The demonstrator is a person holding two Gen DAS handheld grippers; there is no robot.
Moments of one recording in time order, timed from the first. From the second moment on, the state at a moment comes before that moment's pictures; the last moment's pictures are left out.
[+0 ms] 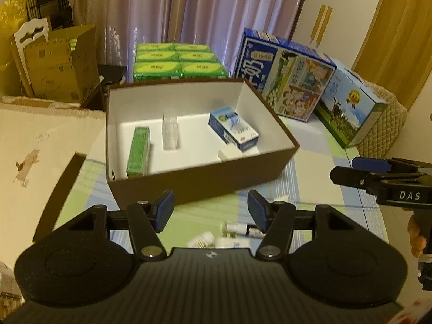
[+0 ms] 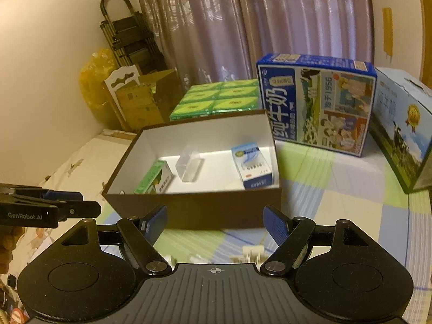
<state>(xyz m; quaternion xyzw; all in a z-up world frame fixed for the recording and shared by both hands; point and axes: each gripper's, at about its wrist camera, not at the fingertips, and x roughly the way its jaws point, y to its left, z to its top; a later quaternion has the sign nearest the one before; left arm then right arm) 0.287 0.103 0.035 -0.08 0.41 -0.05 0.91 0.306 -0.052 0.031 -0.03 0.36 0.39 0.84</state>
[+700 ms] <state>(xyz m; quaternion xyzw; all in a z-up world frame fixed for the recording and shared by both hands) 0.236 0.080 -0.036 -0.08 0.49 -0.05 0.87 0.256 -0.086 -0.028 -0.08 0.42 0.38 0.82</state>
